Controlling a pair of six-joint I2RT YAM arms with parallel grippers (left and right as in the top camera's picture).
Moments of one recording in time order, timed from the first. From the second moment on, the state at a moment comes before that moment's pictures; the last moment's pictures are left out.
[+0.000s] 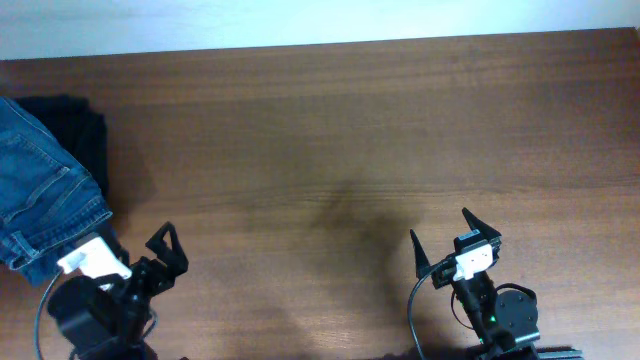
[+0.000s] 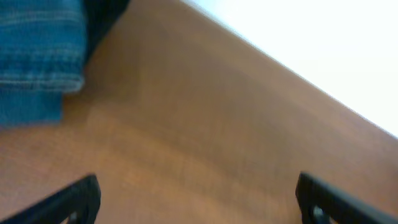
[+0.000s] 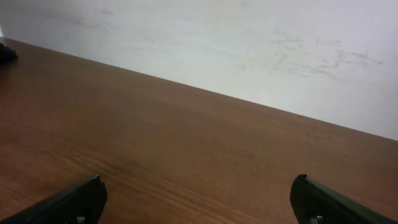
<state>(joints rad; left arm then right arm) 0.45 0.47 0.54 -0.58 0.37 -0.30 0.18 0.01 0.01 -0.06 -0.10 -0.16</state>
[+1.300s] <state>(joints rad) 0.14 0.30 0.02 -0.01 0.05 -0.31 0.18 0.01 0.01 -0.06 -0.10 -0.16</state>
